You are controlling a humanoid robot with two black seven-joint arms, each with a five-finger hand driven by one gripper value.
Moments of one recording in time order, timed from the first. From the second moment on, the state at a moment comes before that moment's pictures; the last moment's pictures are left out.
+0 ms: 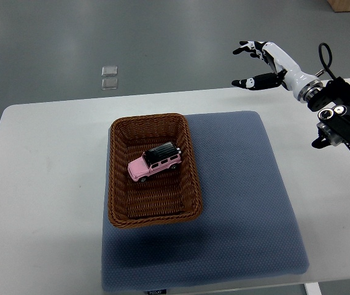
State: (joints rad) left arm -0.07 0.00 -0.07 -0.14 0.12 -0.03 -0.05; right arm 0.78 -0.34 0.80 0.83 -1.05 -0.01 0.29
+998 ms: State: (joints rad) left arm -0.09 0.00 -0.08 -0.14 0.12 -0.03 -0.05; right arm 0.71 -0.31 0.84 0.84 -0.39 -0.06 0.27
